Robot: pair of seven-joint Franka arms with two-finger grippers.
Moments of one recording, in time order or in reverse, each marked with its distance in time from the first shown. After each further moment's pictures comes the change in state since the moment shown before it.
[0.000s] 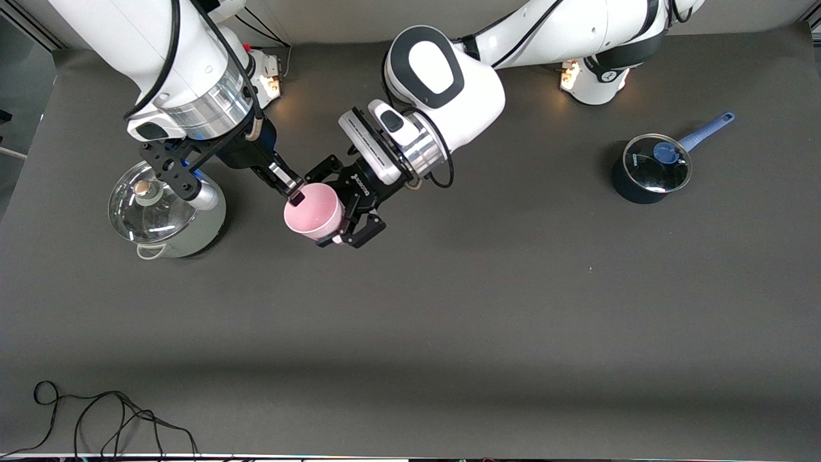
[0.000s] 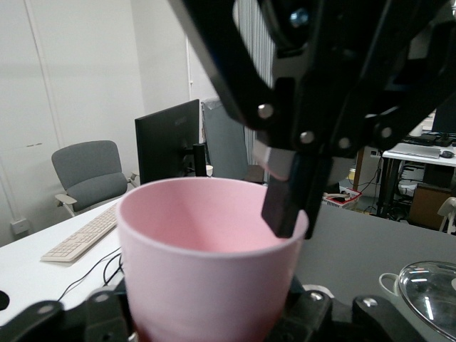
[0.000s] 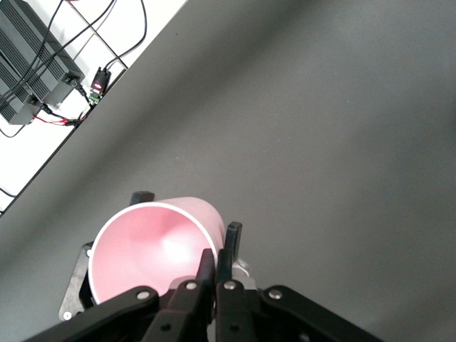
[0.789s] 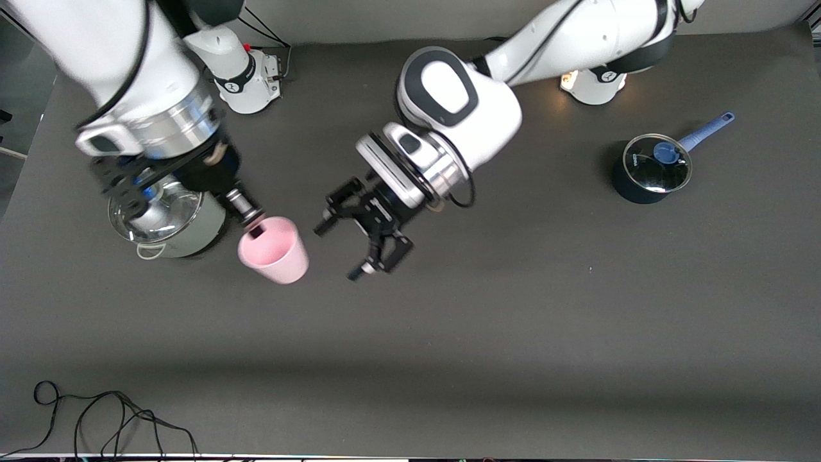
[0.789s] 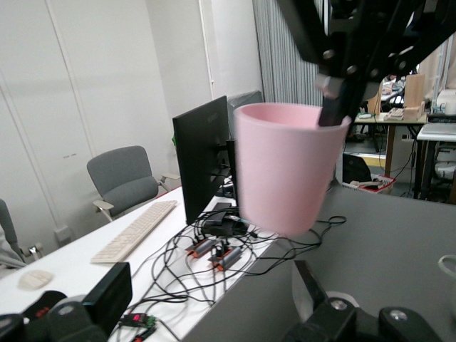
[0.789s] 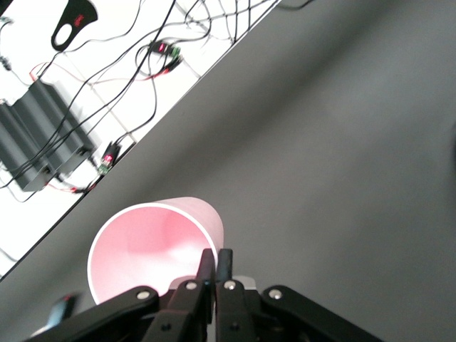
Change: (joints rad) left arm 0.095 0.003 0.037 -0.054 0.137 -0.058 -0.022; right arm -0.073 0.013 -0.043 0.004 -0.129 0.069 -0.107
